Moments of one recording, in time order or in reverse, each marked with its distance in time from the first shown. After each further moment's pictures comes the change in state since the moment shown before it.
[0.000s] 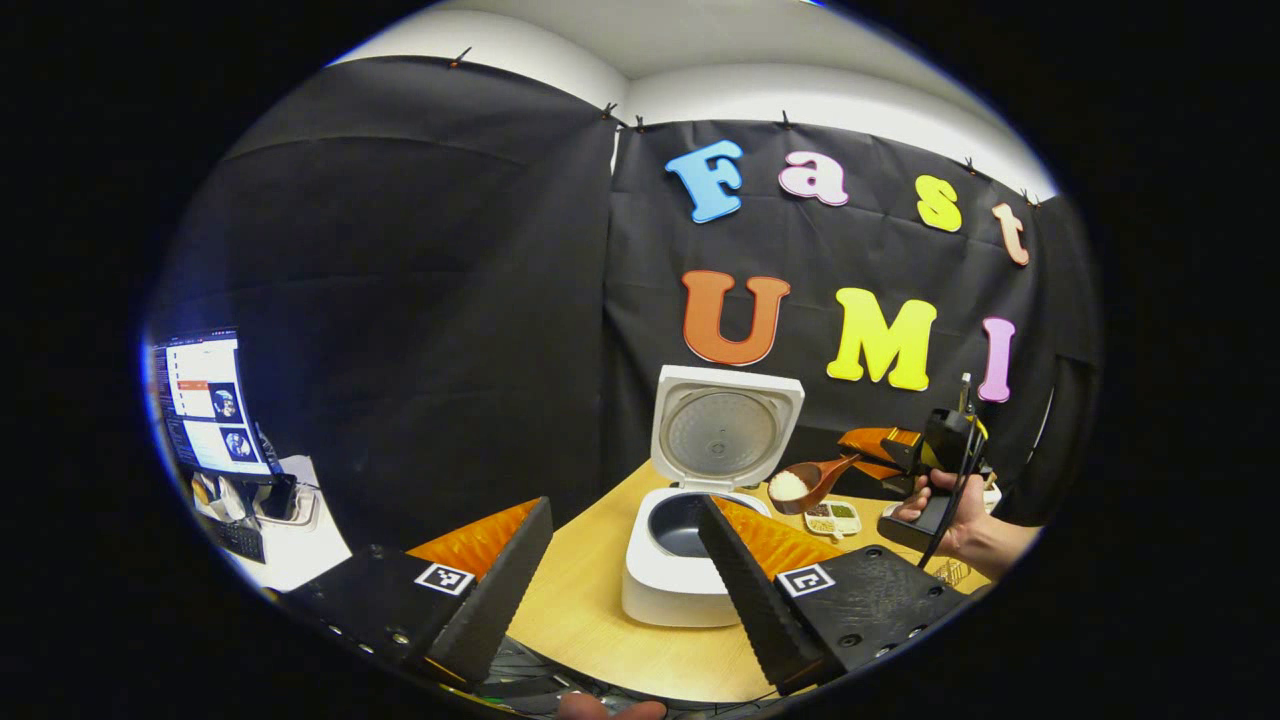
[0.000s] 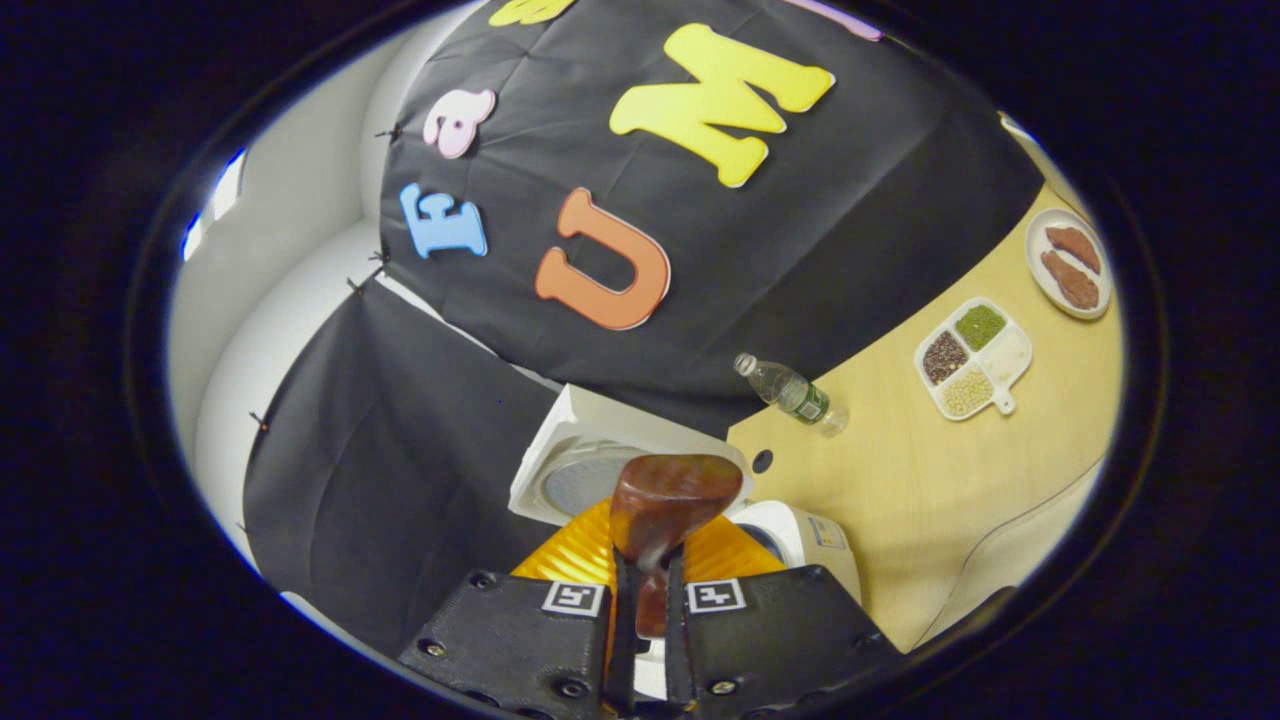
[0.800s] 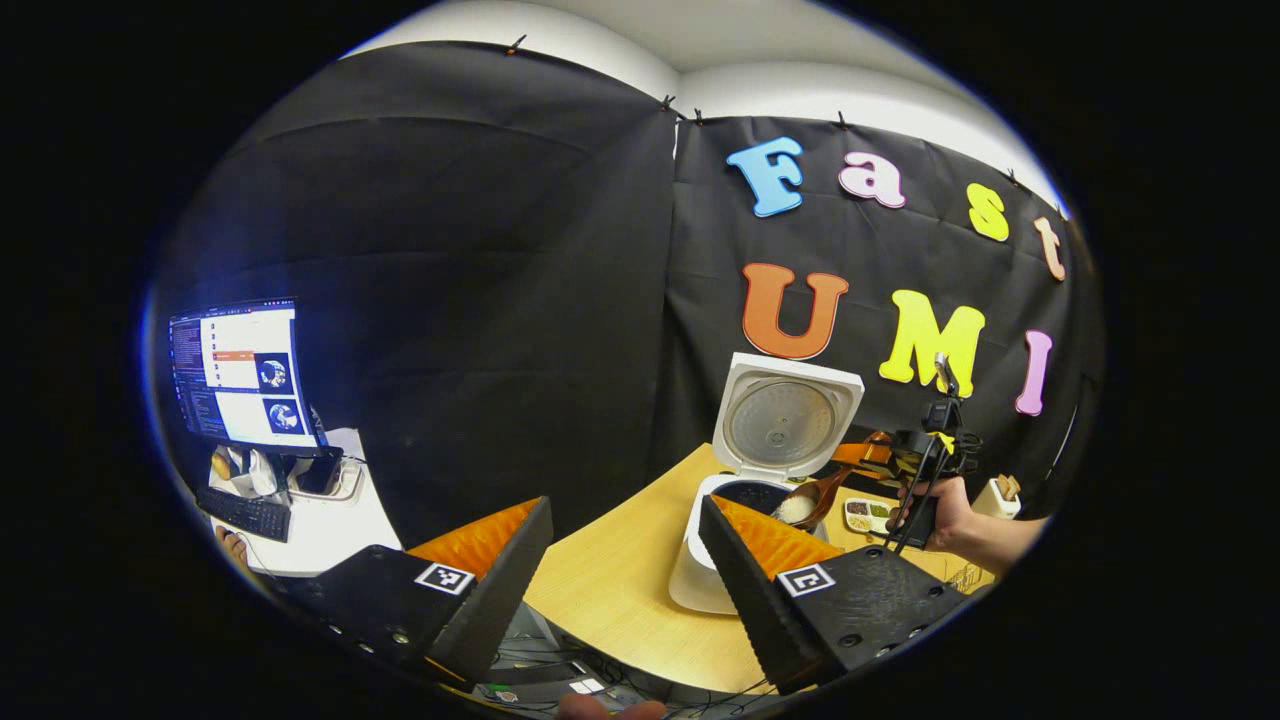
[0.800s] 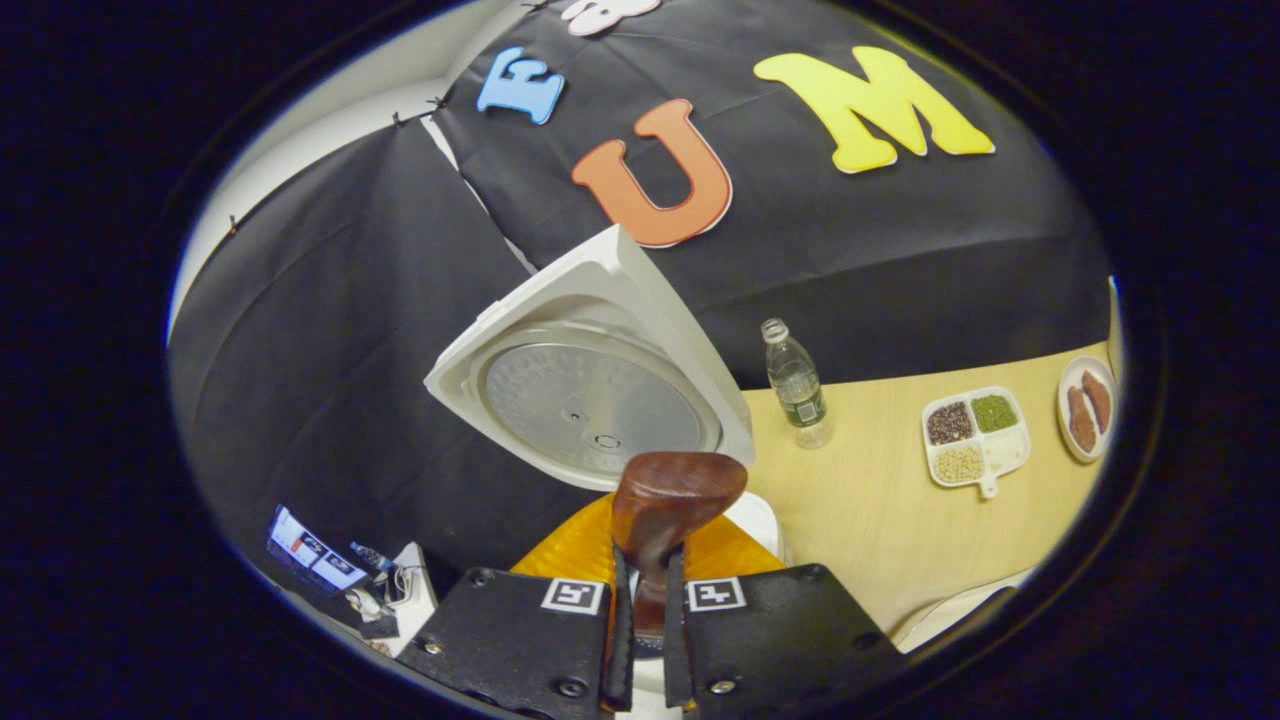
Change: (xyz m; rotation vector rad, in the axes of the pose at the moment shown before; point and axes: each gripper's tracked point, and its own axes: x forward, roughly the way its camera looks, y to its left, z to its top) left arm -0.016 0.039 -0.012 -0.049 0.026 0.109; right arm 0.055 -0.004 -0.054 -0.435 0.147 -0.160
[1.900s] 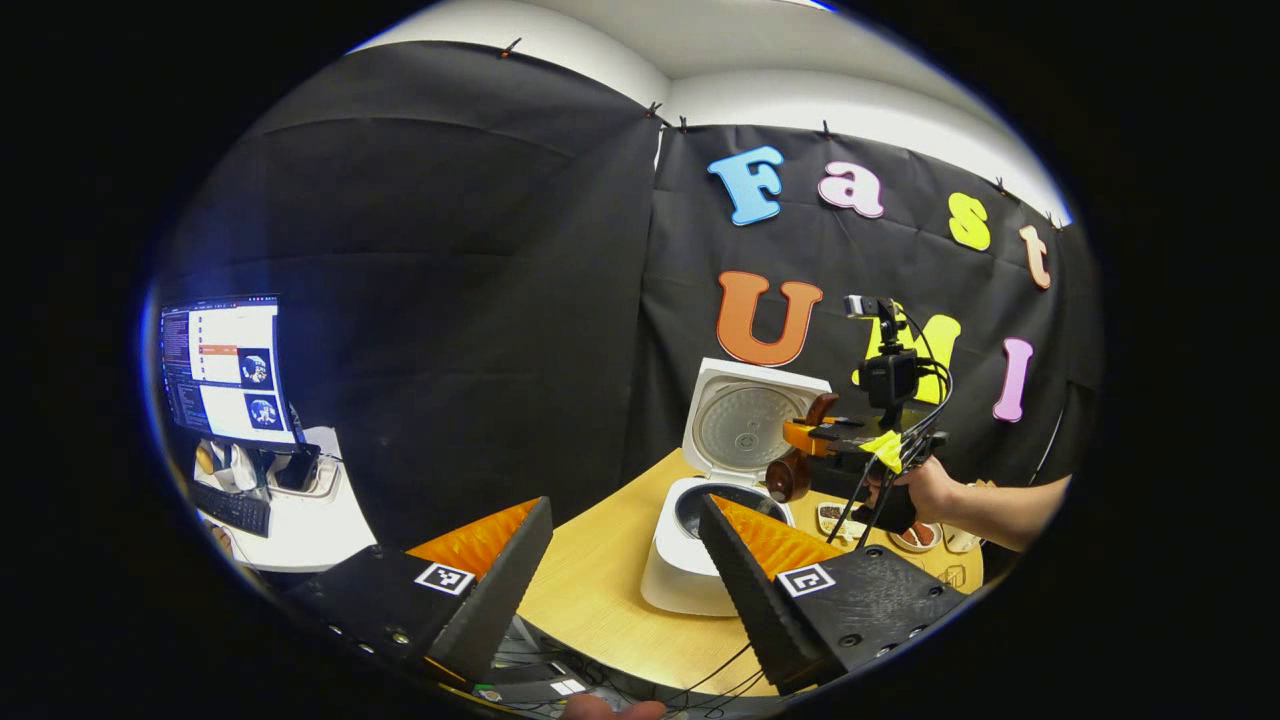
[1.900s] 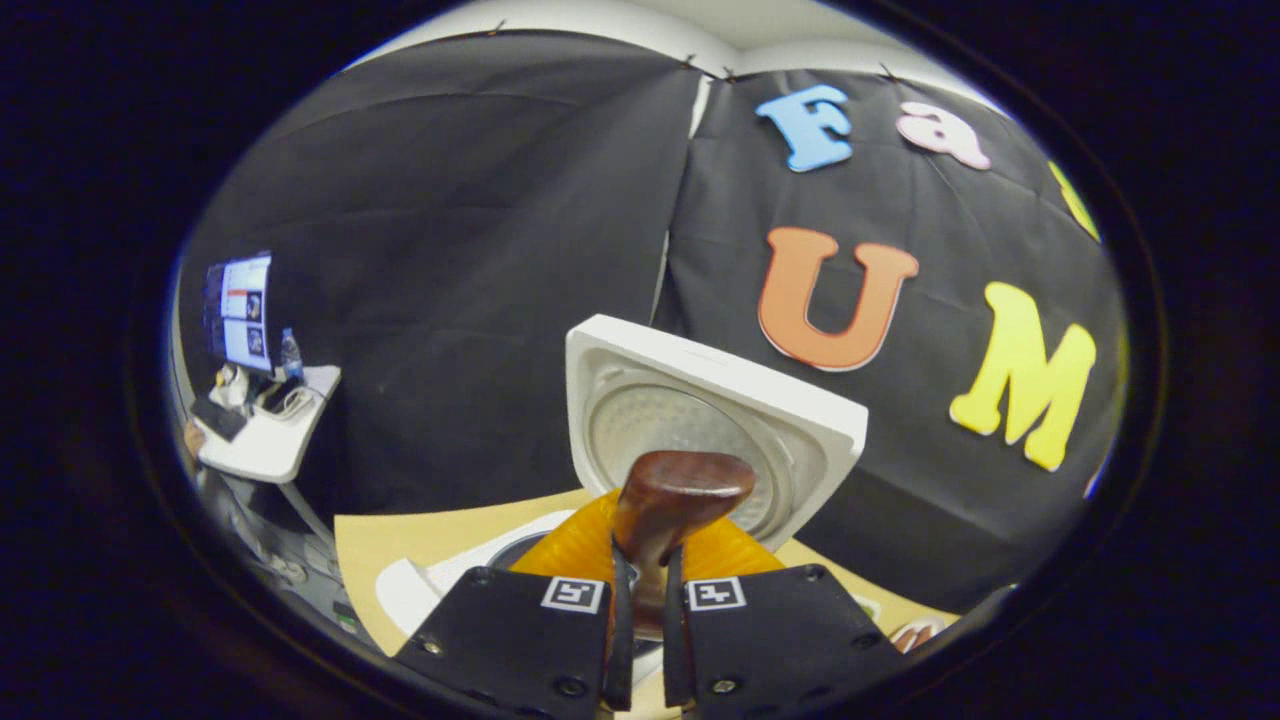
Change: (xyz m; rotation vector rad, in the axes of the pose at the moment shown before) left arm -0.015 -0.018 -0.004 -0.028 -0.024 -0.066; right arm -0.021 0.093 0.020 -0.848 -0.080 -0.022
